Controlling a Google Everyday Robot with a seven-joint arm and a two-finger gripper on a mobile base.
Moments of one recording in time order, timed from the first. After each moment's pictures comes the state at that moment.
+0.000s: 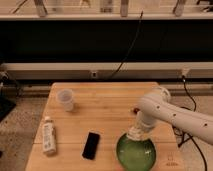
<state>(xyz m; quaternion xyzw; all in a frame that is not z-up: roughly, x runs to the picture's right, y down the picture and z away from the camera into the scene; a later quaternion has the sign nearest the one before) 0.187 0.231 0.722 -0.36 -0.06 -0.12 0.92</state>
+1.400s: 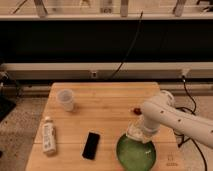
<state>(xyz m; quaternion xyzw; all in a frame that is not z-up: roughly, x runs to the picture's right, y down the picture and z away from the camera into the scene) 0.191 0.242 0.708 -0.35 -0.06 -0.11 0.93</state>
